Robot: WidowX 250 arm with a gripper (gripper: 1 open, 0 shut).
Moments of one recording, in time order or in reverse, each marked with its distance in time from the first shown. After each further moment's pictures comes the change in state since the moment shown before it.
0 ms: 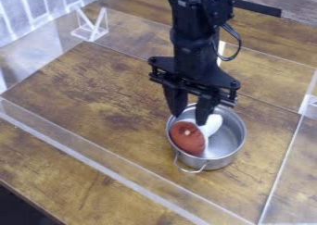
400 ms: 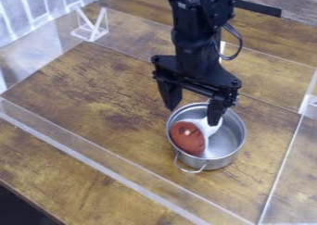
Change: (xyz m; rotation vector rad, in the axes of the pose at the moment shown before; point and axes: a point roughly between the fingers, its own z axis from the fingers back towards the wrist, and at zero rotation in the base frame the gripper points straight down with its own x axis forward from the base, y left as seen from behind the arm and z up) arm 0.005 -0.004 -0.002 -0.006 -0.050 -0.023
